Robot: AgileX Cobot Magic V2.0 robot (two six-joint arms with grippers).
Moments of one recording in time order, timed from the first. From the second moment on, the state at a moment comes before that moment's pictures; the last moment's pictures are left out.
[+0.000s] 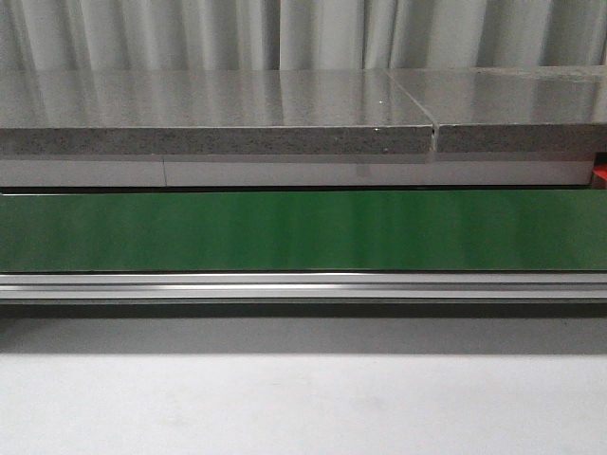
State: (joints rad) left arm -0.13 0.54 -0.61 0.28 0.74 -0.45; right arm -0.08 0.71 -0.65 0.23 0.58 -0.31
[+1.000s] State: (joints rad) left arm 0.25 1.22 -0.82 0.30 0.62 -0.61; right arm -0.08 0.71 -0.65 0.23 0.58 -0.31
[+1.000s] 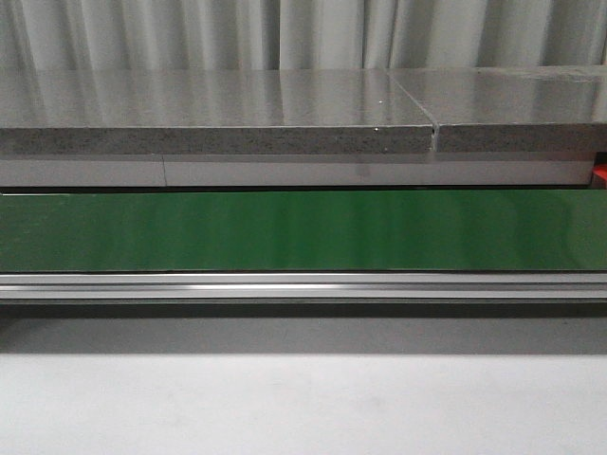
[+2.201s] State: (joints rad) left arm 0.34 1.67 -0.97 0.23 0.53 -0.49; right arm -0.08 0.71 -0.65 0.23 0.58 -0.31
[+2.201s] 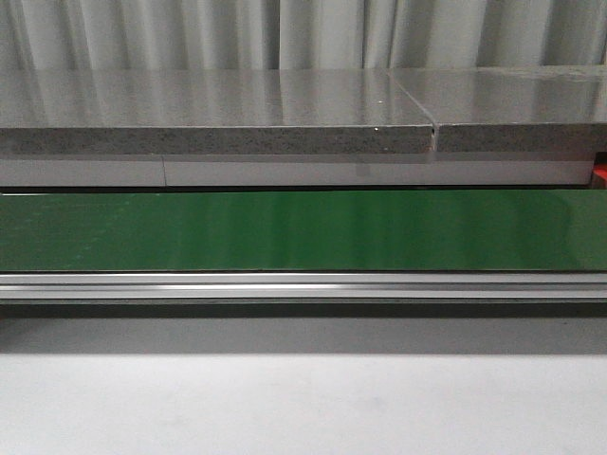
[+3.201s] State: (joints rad) left arm 0.21 1.40 -1.07 0.23 0.69 -0.36; right arm -0.08 0.71 -0.65 0.23 0.58 -0.31
